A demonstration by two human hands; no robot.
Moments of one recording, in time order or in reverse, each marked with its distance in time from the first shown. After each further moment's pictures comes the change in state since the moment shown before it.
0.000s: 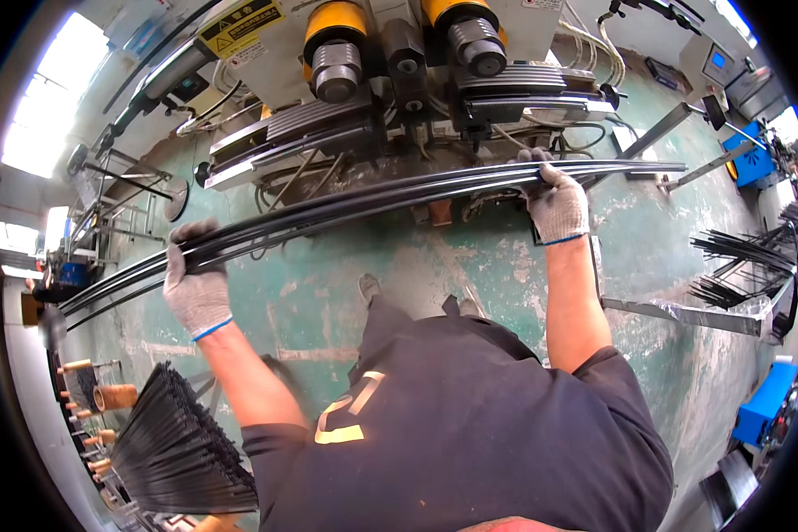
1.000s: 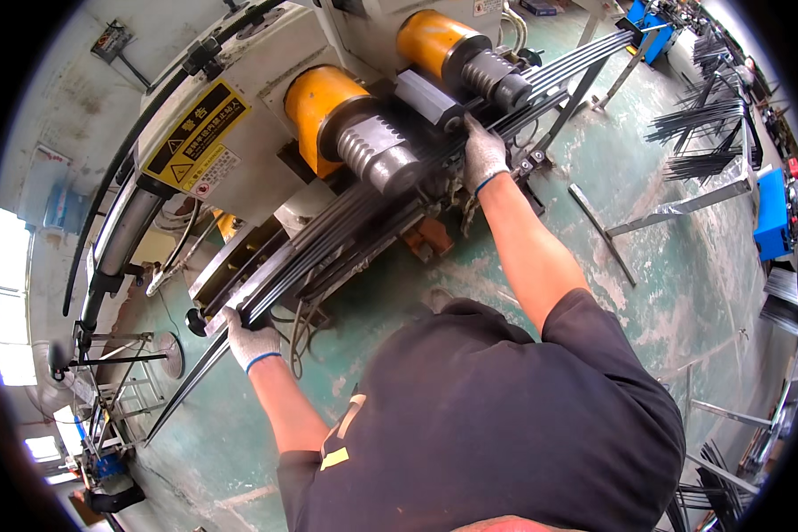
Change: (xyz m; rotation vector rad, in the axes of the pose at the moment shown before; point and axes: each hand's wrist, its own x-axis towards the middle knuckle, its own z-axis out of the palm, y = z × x) left_hand 0.318 -0.065 -0.154 0.105 0.469 -0.342; right_hand 0.189 0.184 0.130 -0.404 0.481 -0.518
